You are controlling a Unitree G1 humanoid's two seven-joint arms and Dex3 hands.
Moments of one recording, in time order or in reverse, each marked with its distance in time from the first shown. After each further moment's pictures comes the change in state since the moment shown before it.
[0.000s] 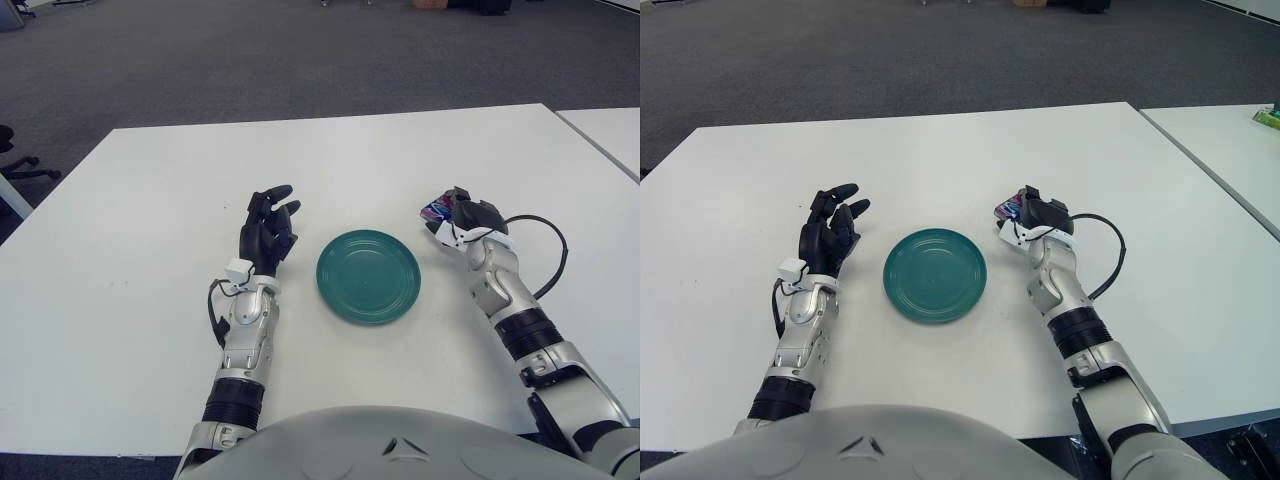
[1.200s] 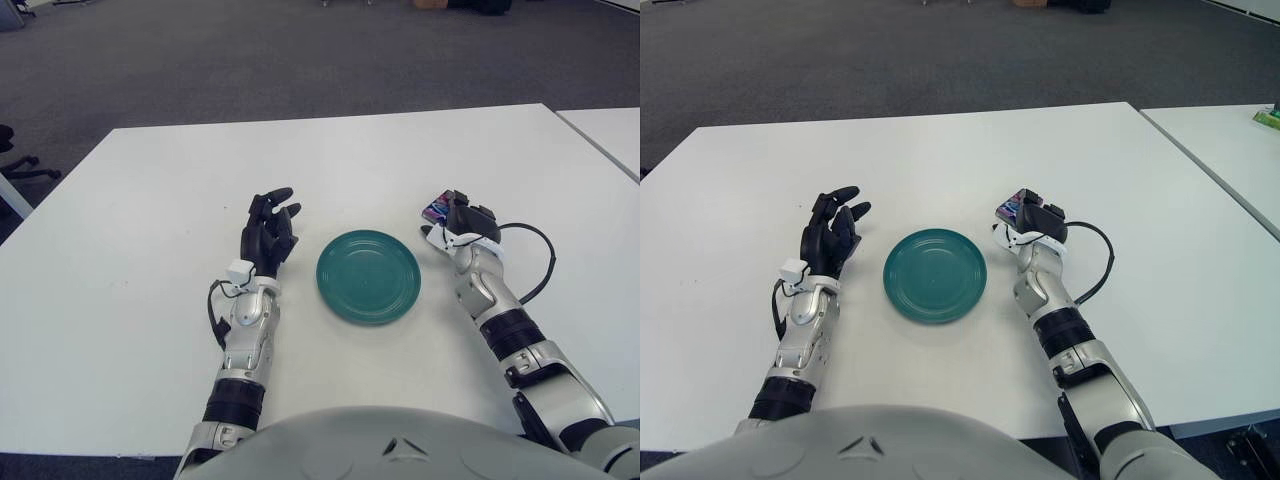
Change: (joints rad) left arm -0.007 0.000 0.000 0.030 -0.014 0.001 0.000; right arm -0.021 0.017 0.043 0.089 0.008 0.019 -0.118
